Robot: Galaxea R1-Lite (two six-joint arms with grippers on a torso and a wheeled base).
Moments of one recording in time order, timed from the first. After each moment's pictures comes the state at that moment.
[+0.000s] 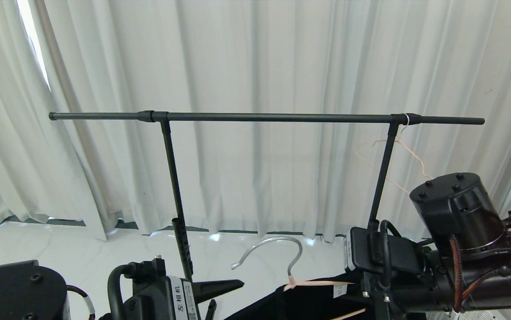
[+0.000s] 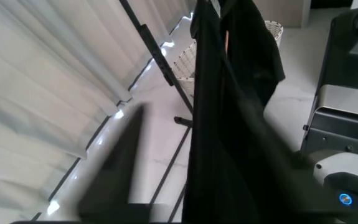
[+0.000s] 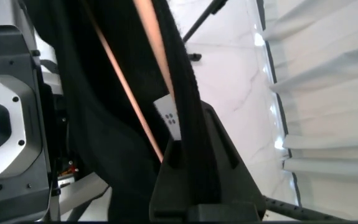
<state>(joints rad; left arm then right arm) -0.94 1.32 -0.33 -0.64 -0.13 0.31 0.87 1.53 -0.80 -0.04 0.28 -0.50</state>
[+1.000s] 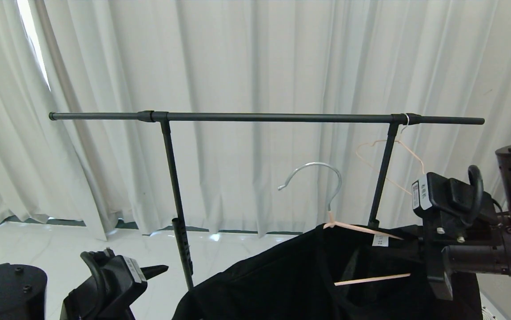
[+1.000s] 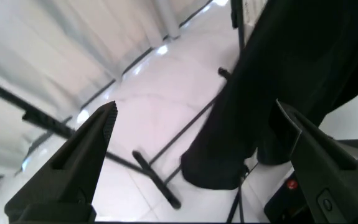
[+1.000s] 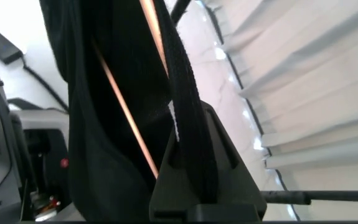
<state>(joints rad) -0.56 1.26 -0.14 -0.64 -0.14 0.30 0.64 1.37 -0.78 -0.06 0.38 -0.50</state>
